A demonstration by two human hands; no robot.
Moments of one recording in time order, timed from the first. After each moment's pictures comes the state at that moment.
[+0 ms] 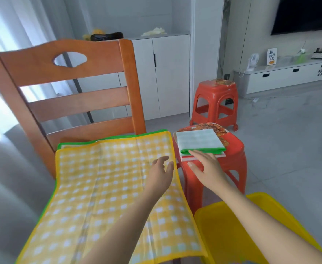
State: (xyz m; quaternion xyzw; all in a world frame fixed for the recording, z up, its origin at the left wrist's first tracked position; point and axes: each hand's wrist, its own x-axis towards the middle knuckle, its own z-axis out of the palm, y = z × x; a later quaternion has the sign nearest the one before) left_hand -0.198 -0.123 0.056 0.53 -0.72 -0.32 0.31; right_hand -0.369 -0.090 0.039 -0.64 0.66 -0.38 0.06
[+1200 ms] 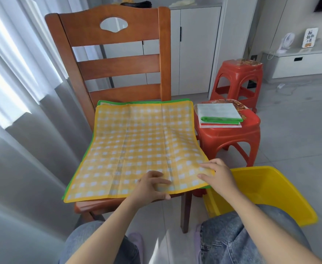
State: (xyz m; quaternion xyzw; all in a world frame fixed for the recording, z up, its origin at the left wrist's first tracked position) left_hand -0.043 -0.006 -0.025 0.51 -0.77 -0.37 0.12; right_hand -0.293 0.035 -0.004 -0.59 0.69 -0.35 0.22
